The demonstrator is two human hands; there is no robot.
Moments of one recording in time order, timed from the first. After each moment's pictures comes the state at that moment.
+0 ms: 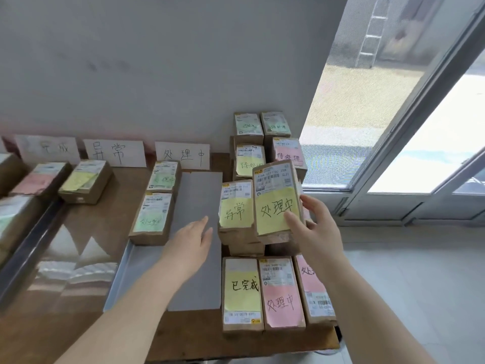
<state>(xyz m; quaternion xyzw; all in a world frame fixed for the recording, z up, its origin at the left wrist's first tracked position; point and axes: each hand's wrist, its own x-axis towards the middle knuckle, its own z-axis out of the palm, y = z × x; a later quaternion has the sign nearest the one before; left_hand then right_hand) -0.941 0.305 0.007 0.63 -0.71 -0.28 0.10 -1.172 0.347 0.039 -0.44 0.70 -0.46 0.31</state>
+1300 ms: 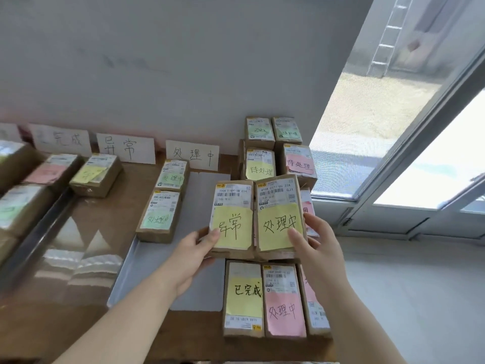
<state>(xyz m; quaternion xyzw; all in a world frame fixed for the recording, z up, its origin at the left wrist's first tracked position) -0.937 0.319 0.002 0.53 -0.35 -0.68 0.37 -1.157 0.366 0.051 -0.44 0.67 -0.48 0.37</state>
